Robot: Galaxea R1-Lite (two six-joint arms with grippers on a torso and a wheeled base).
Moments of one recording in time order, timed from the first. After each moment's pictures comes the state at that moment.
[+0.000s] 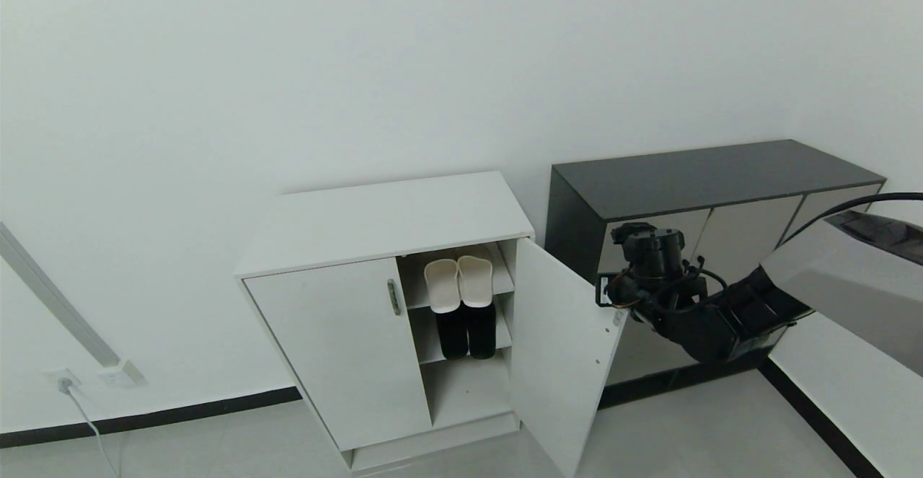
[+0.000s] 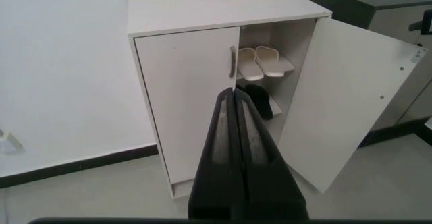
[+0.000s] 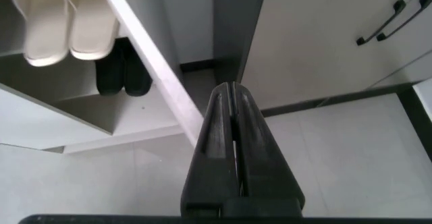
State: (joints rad) left arm 0.00 0.00 0.00 0.00 -0.01 0.00; right arm 0.42 2.24 -1.15 -0.69 -0.35 0.16
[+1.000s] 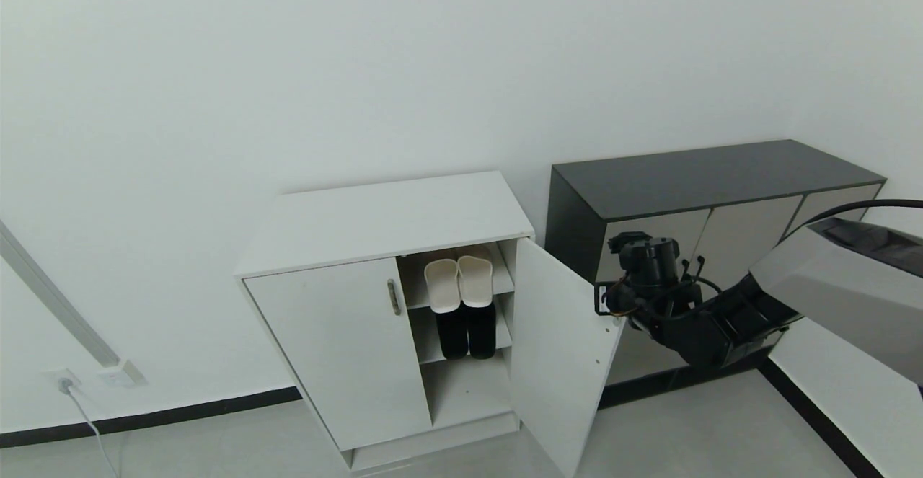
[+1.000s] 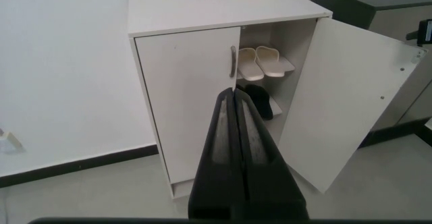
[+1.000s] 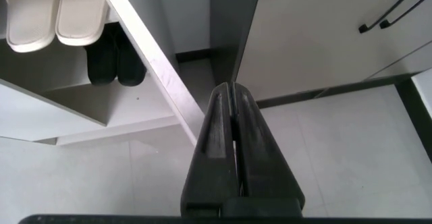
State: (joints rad) left arm 0.00 0.00 0.00 0.00 -0.01 0.00; right arm 0.42 2.27 -1.15 -0.69 -0.35 0.16
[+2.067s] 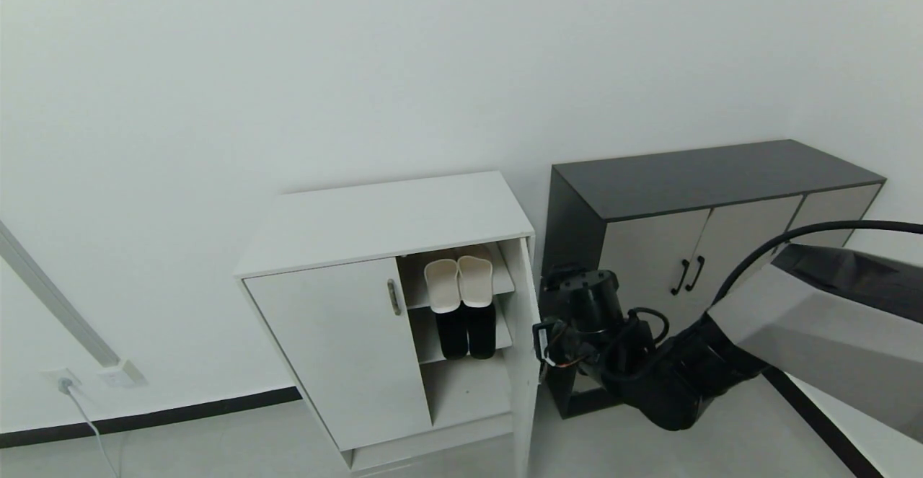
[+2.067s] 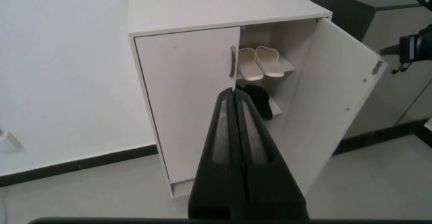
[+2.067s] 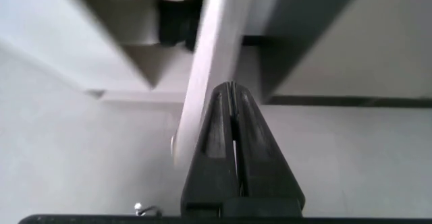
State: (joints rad) left arm 0.00 0.00 0.00 0.00 -0.01 -0.01; right arm 0.69 2.23 -1.06 -0.70 -0.35 0.19
